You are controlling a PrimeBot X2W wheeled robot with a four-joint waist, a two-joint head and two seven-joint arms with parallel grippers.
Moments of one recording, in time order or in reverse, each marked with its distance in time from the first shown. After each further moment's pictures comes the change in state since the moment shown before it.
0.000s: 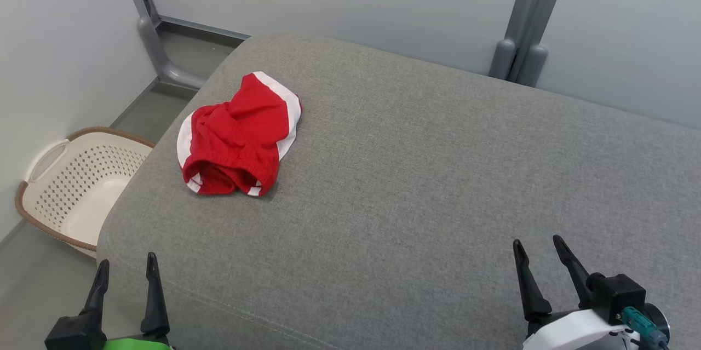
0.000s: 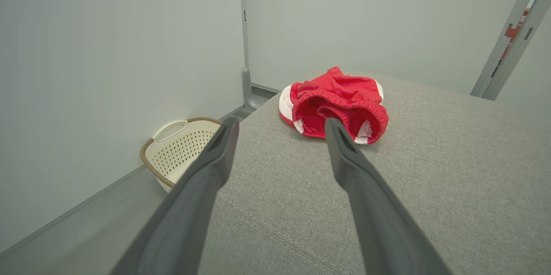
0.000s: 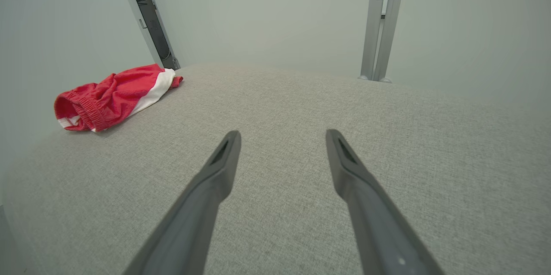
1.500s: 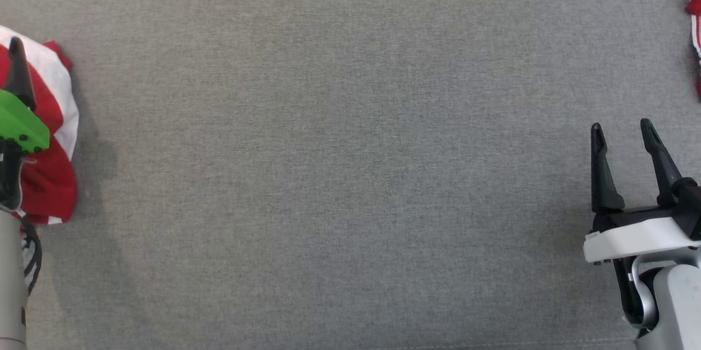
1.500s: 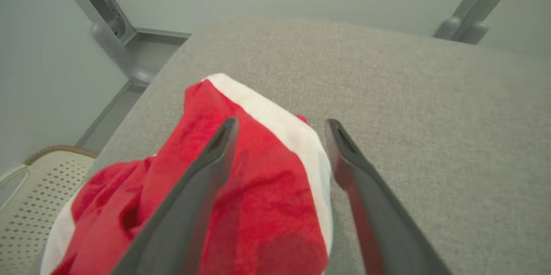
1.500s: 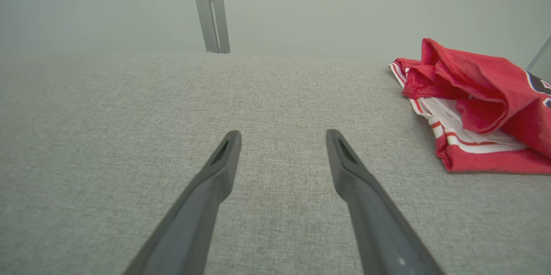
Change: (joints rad) left arm -0.852 0.320 -0.077 0.538 -0.248 -0.006 0.314; right arm -0.206 -0.096 -0.151 -0.122 -0.041 0.000 0.000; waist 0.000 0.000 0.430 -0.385
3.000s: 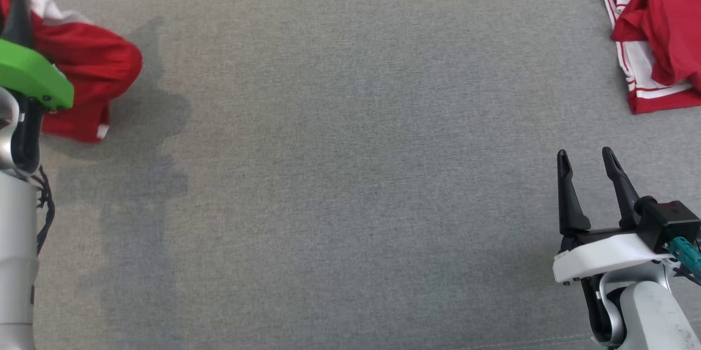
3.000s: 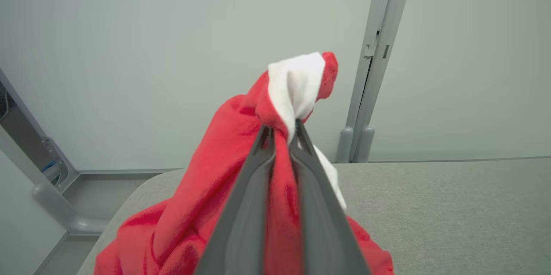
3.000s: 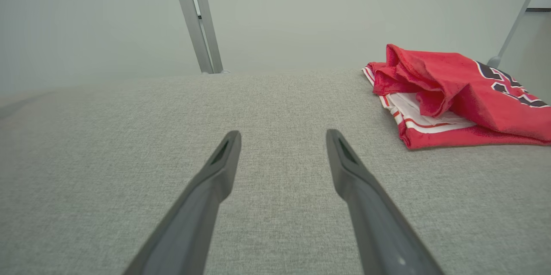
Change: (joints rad) left arm -0.043 0.017 -0.164 -0.147 -0.073 -0.001 -0.051; right arm 0.014 0.067 0.035 0.079 0.024 0.000 0.000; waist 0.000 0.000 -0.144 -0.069
